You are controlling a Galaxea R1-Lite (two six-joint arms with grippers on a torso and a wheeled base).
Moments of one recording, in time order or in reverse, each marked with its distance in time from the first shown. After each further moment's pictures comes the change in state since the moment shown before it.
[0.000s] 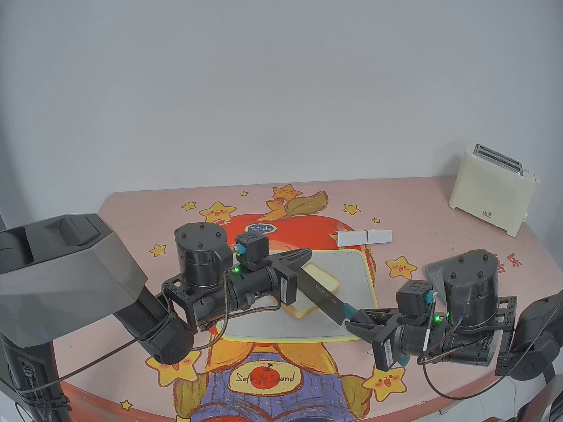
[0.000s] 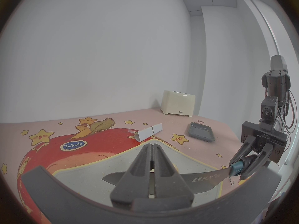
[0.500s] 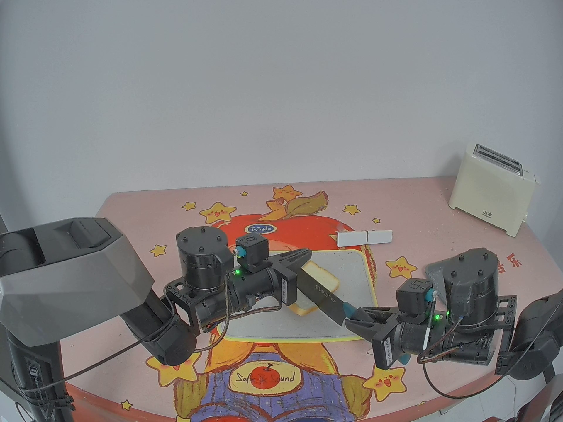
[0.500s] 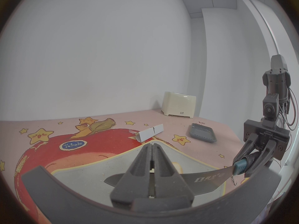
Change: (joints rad) left arm 0.001 0.038 0.008 -0.031 0.000 0.000; right arm 0.001 -0.001 -0.006 0.000 -0.001 0.002
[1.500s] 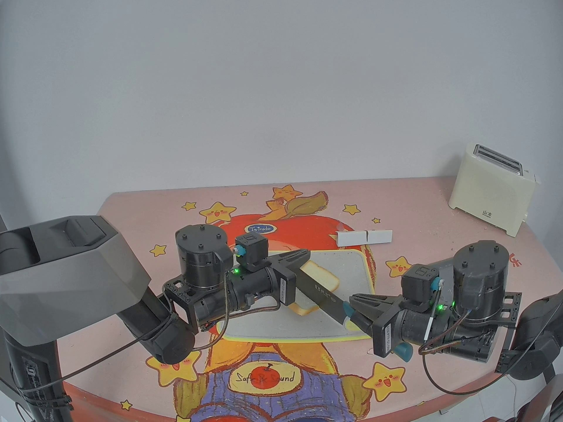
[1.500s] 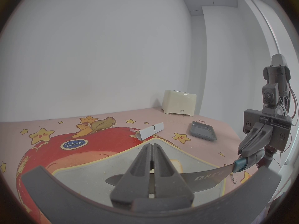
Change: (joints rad) left arm 0.003 -0.023 -0.010 0.016 -0.002 0.000; right arm 0.000 -0.006 0.000 -0.118 -0.036 0.003
